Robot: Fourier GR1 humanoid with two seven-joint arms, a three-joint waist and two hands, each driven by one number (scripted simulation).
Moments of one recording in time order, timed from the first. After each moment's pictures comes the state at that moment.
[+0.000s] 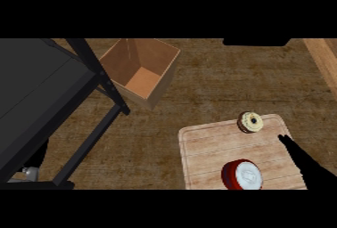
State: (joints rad) left arm -0.04 0.50 -0.16 -1.36 0.10 0.26 -0.01; right arm 0.17 -0.76 0.44 -2.25 0.35 -0.08 0.98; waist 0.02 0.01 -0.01
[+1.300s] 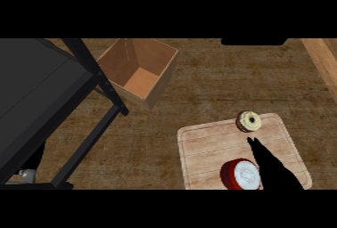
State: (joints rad) left arm -0.02 0.47 -0.11 -1.39 0.05 0.23 0.02; right arm 0.08 -0.48 0.59 -2.10 0.59 0.04 1.11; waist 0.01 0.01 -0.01
